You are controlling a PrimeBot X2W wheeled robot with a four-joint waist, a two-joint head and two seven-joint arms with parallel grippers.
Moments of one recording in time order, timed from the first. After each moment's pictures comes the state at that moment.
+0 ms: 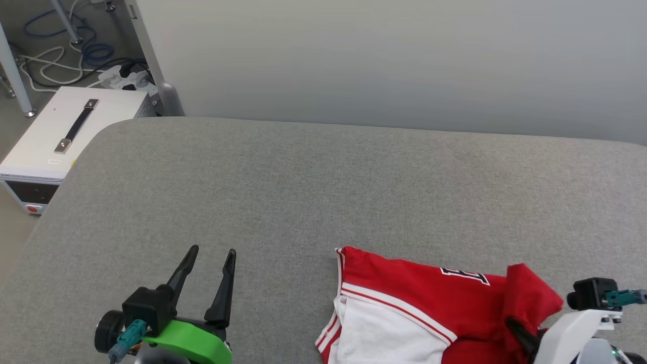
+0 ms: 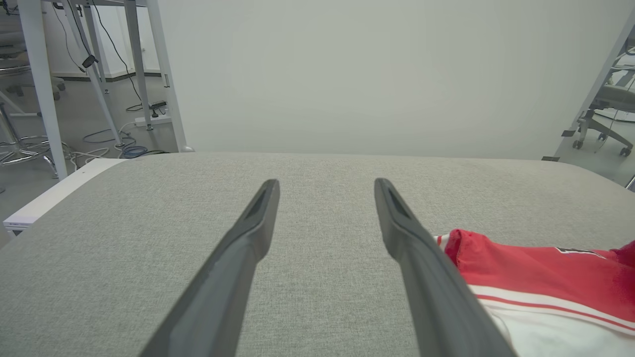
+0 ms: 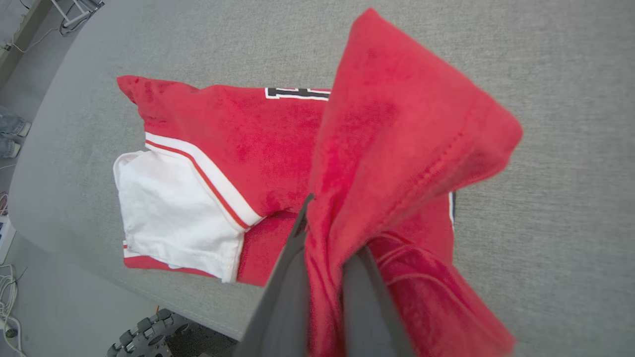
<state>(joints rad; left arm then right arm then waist) 0.02 0.22 -0.17 0.14 -0.30 -0.13 -0.26 0.12 -0.24 -0.01 -0.02 0.58 0.13 0.61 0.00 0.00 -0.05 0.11</state>
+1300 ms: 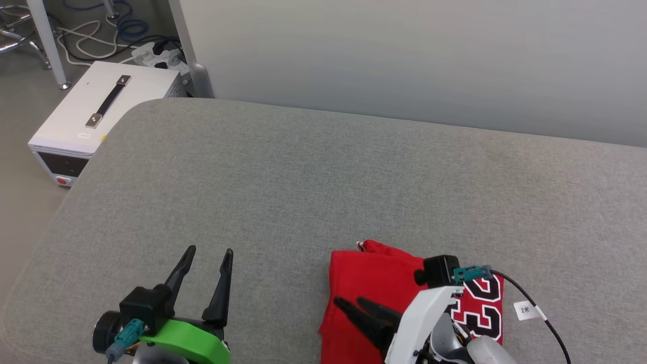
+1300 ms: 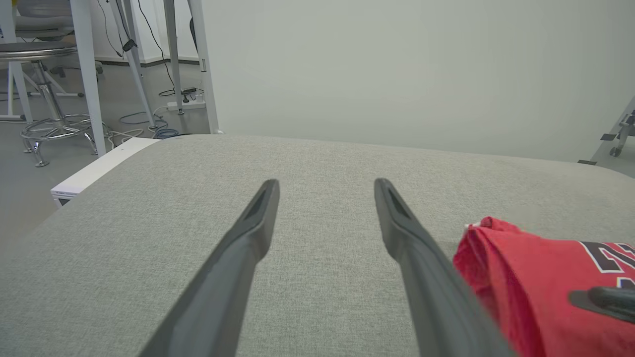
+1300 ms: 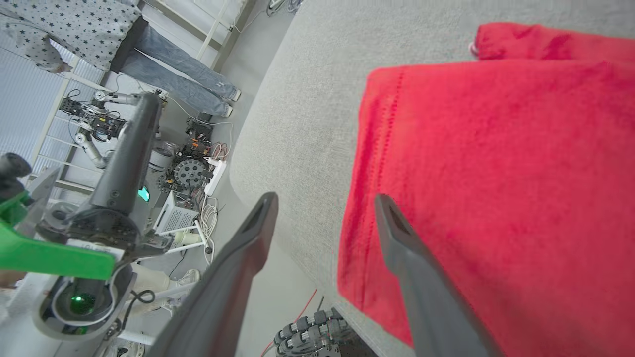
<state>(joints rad) 0.02 0.22 -0.16 0.14 -0.31 -0.13 -0.26 -0.15 -0.05 0.48 0.27 0.91 0.13 0.36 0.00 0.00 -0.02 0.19</state>
